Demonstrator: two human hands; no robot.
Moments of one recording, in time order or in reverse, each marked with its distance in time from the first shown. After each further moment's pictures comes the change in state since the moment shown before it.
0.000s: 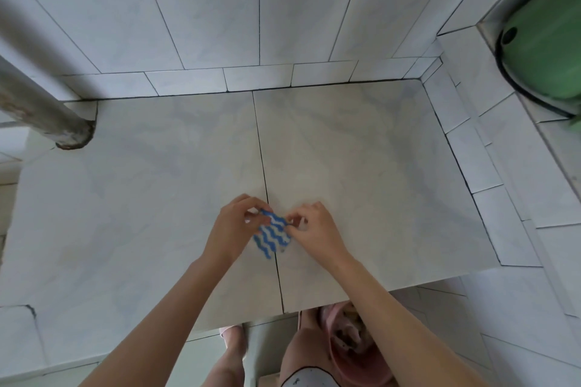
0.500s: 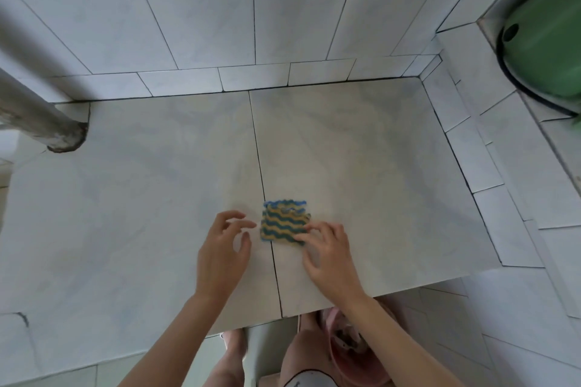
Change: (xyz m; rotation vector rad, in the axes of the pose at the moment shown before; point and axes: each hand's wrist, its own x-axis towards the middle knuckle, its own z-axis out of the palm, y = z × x) left_hand -0.036 -0.026 0.014 0.331 0.274 0.090; right_hand -0.049 0.032 0.007 -0.236 0.205 -0.156
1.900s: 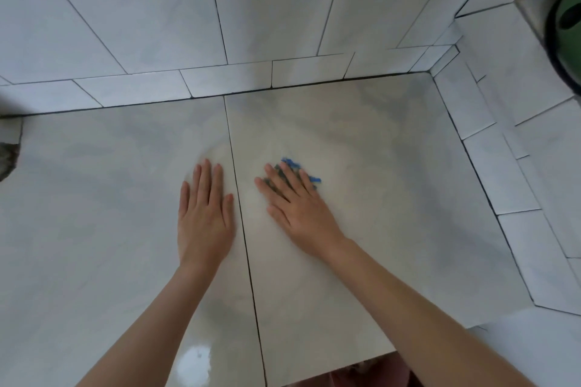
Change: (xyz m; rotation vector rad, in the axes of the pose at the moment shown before) left_hand 0.119 -0.020 0.056 0.516 -0.005 0.045; right_hand 0.145 0.042 0.028 -0.284 -0.189 -0.295
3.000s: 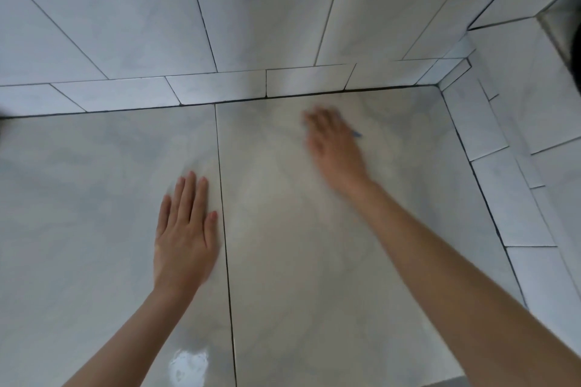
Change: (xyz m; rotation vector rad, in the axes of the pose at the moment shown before) left_hand 0.001 0.004 -0.003 0.037 0.006 -0.023; right_hand 0.090 0.122 -0.024 -0.046 -0.017 0.205
